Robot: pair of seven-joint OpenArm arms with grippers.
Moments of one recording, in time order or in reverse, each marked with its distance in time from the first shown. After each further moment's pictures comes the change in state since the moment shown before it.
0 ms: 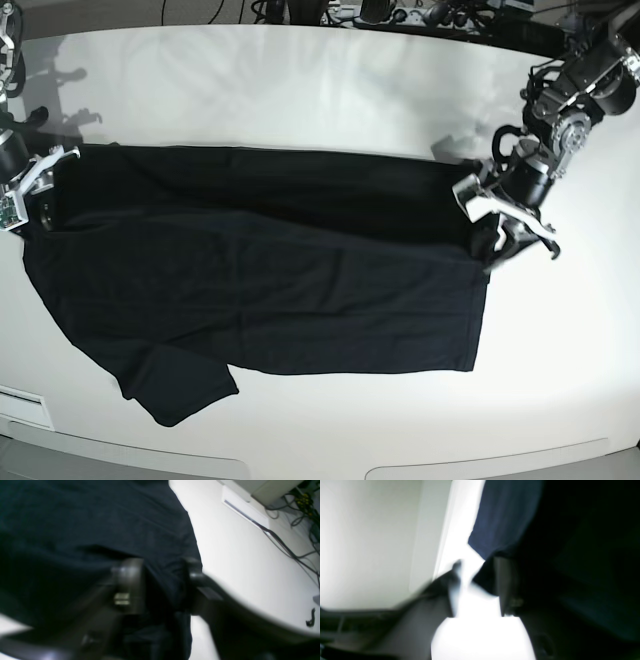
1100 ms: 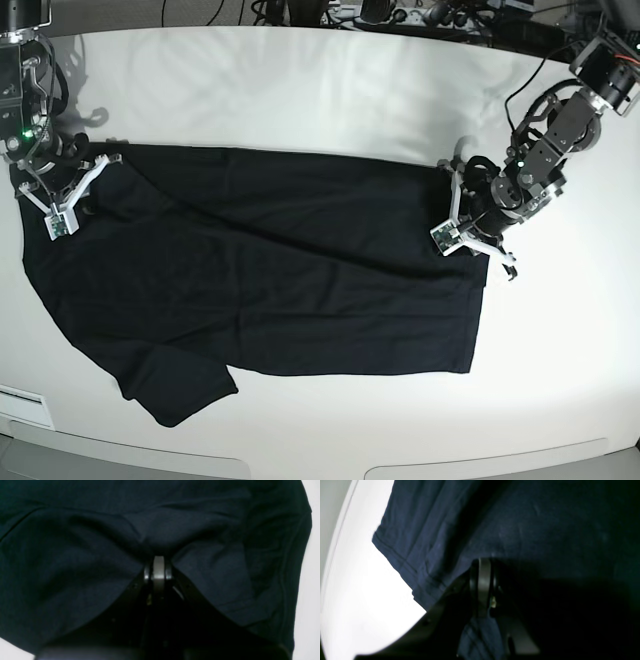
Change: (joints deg) left arm -7.9 12.9 -0.7 -17.6 -20.9 -30.5 0.0; right arm 13.9 -1.1 -19.5 -19.8 5.6 2.0 -15.6
